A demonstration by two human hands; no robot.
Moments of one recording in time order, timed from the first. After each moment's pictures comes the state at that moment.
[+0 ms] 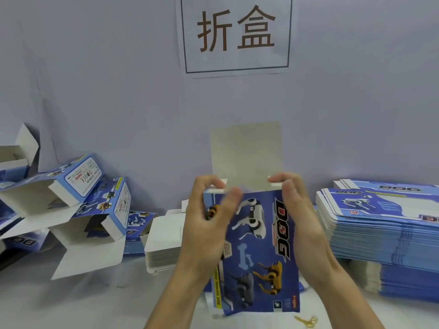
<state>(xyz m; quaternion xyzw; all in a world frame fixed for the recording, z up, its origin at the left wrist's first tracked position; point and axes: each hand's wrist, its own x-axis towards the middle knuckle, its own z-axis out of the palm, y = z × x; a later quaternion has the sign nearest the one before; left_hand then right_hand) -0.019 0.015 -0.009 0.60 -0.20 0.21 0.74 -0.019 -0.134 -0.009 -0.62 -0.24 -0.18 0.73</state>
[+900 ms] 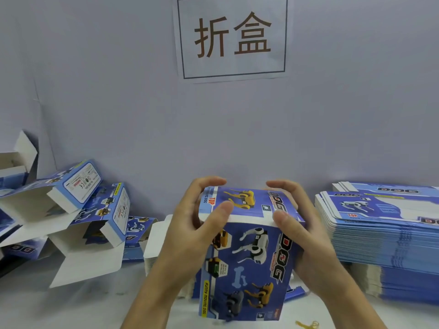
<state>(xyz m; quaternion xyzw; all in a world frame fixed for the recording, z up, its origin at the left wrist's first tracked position) -0.026 0.043 -0.001 0.65 -0.28 0.16 0.68 -0.019 -0.148 -0.019 -0.57 -0.29 -0.10 0.76</state>
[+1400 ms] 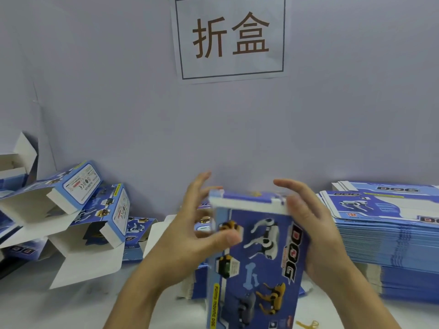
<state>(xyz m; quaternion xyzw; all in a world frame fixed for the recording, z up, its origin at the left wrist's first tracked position) -0.019 0.060 -0.001 0.75 -0.26 0.09 0.59 -0.018 -0.158 -0.009 -0.58 -0.23 -0.13 0.77</state>
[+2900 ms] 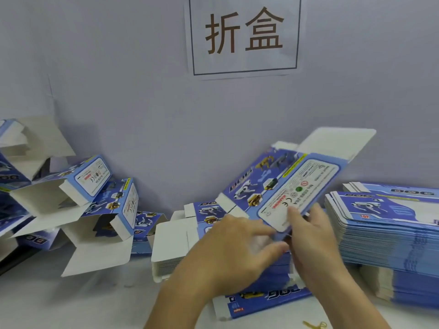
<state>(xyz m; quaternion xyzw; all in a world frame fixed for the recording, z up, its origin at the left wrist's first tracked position) -0.022 0.023 -0.004 0.90 -0.29 0.12 0.30 0.005 -0.130 -0.024 -0.57 -0.02 -0.19 0.80</state>
